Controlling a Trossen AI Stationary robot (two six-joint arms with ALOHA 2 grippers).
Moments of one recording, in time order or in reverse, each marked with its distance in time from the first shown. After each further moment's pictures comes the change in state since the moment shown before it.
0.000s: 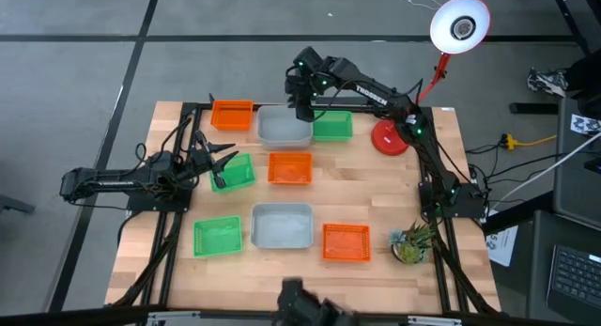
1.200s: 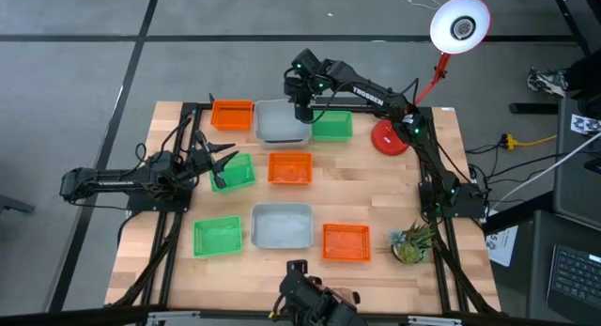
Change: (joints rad) left arm 0.000 0.000 0.000 0.000 0.000 0.000; right arm -0.020 0.034 -0.024 0.082 0.153 -0.082
